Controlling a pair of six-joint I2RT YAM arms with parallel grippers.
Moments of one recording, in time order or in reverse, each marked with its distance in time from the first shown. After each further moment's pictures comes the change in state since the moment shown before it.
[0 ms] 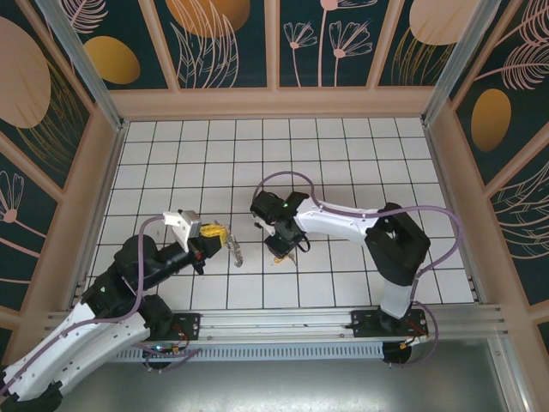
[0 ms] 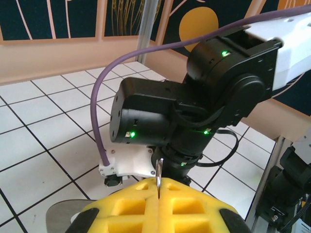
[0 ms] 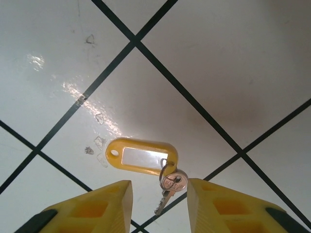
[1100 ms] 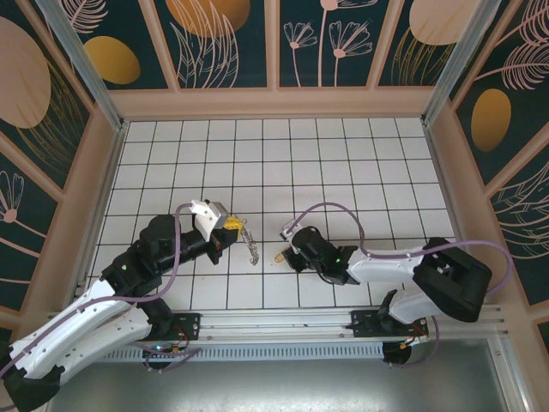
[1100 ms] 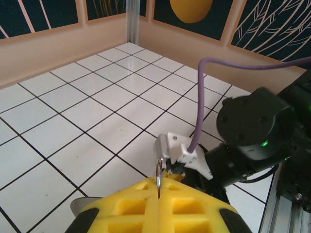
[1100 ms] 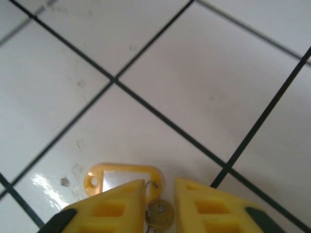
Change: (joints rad) left arm 0.000 0.253 0.074 0.070 0.054 0.162; right arm 0.048 -0.462 -0.798 1.012 0.170 0.116
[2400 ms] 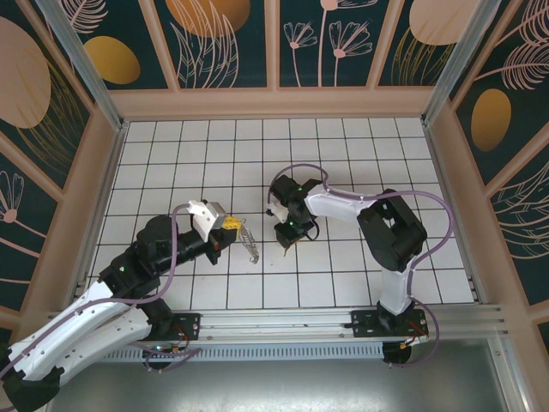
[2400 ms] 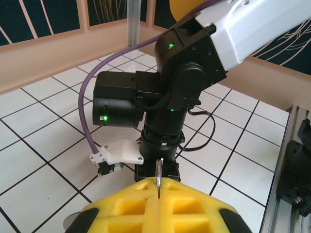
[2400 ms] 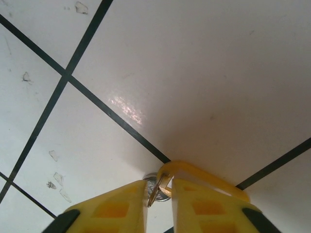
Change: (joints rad) left arm 0.000 -0.019 0.000 0.002 -0.003 0.000; right arm -0.253 0.536 0.764 -0.906 -0.412 -0.184
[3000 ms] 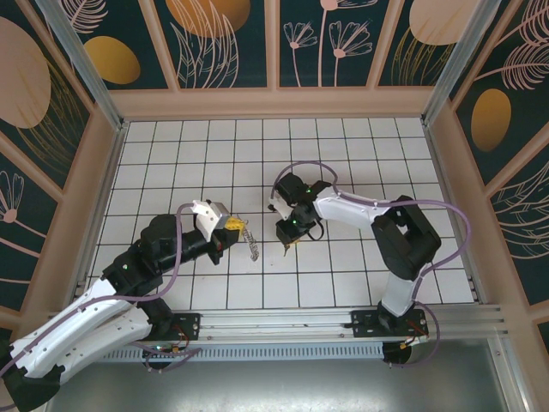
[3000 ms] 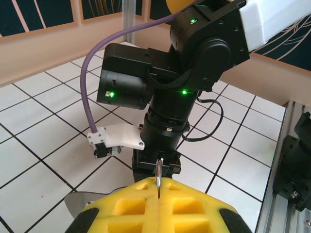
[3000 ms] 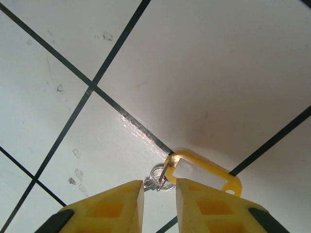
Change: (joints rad) left arm 0.000 0.026 0.000 0.002 0.013 0.000; right arm -0.003 -0.091 -0.051 0.060 -0.002 0.034
